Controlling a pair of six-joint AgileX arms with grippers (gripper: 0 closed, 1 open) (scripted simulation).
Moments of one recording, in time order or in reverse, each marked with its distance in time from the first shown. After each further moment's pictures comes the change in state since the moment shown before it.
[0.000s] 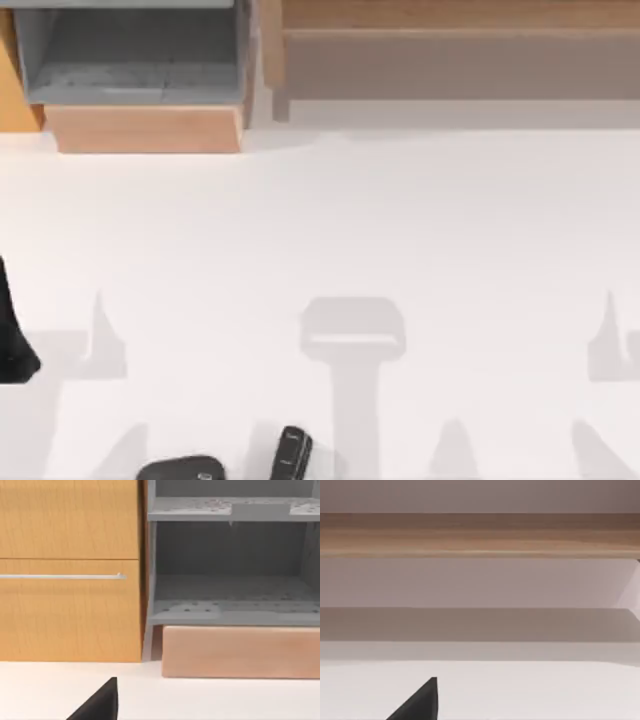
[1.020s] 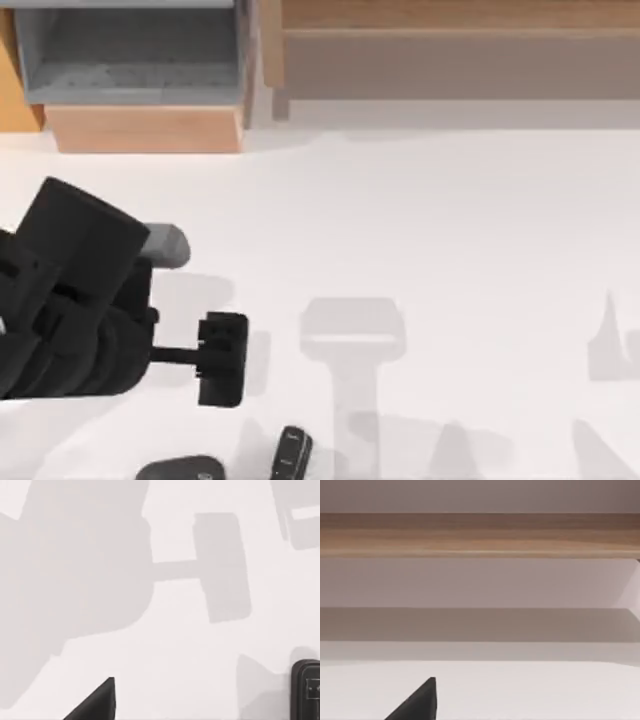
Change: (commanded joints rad) left arm -0.624 1.097 0.666 -0.609 -0.001 -0.457; right arm 0.000 0.000 0.000 0.000 0.000 0.000
